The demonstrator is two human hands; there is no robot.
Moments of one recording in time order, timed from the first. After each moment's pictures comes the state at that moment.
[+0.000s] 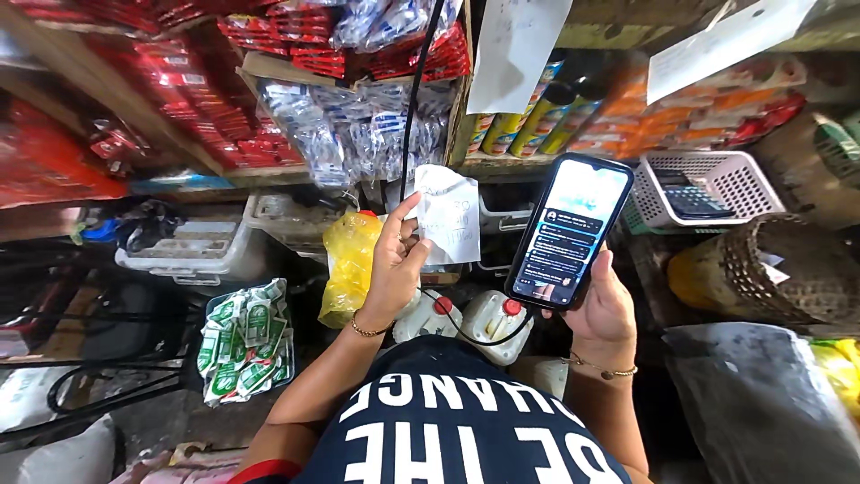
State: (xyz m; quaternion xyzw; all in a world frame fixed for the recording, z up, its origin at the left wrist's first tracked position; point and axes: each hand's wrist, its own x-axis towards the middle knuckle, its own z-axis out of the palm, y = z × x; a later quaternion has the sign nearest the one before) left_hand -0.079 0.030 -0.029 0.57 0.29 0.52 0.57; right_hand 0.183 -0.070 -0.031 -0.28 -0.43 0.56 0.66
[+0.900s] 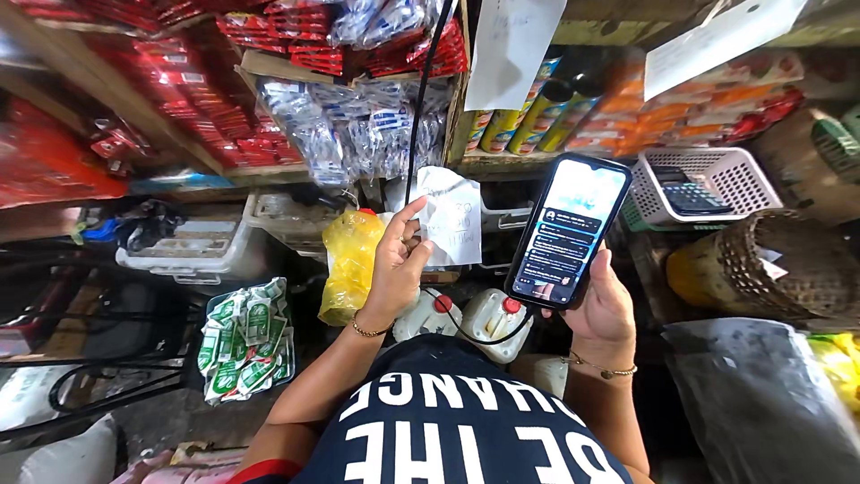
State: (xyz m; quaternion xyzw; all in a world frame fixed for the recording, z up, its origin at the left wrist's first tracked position) left_hand -0.078 0.023 -0.030 0.58 0.30 0.51 0.56; right_hand 0.183 -0.077 -0.033 -0.27 -0.42 0.56 0.66
